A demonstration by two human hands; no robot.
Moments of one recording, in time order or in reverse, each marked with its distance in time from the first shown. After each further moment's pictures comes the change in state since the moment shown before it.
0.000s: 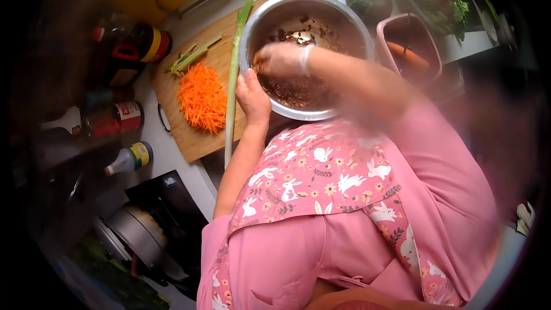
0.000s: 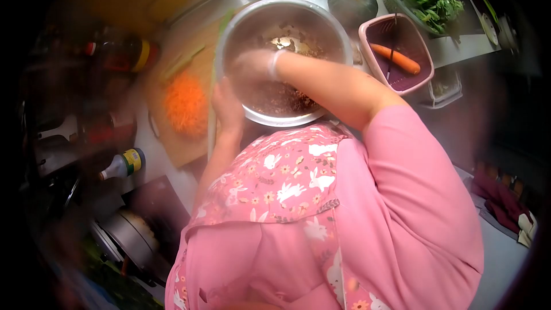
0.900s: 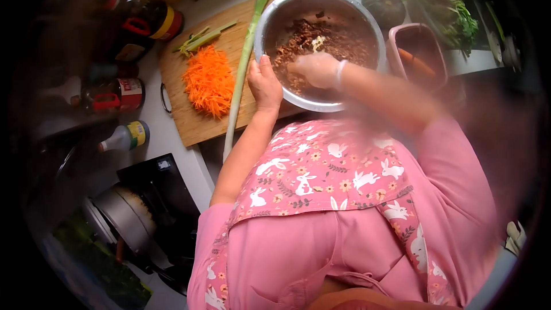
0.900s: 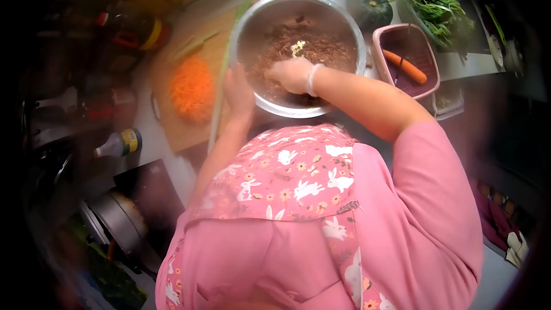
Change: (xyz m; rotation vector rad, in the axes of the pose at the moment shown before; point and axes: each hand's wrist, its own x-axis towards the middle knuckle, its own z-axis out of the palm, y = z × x) left_hand -0.004 0.013 0.002 0.012 0.107 0.074; right_hand -0.057 -0.012 0.010 -0.266 -0.129 0.092
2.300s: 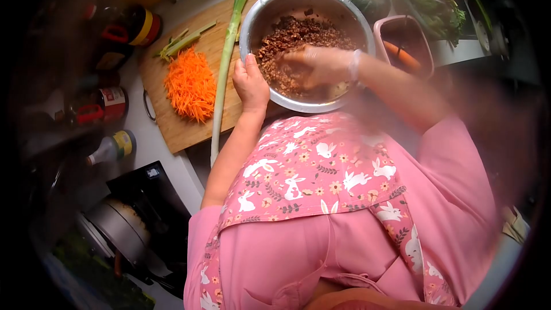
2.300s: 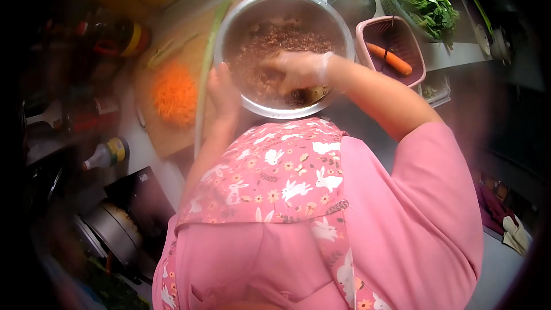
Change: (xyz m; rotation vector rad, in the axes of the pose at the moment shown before) left_hand -0.001 -0.002 0.010 -0.115 -0.027 -0.033; right_hand -0.040 0.025 -0.019 0.314 0.058 -0.074
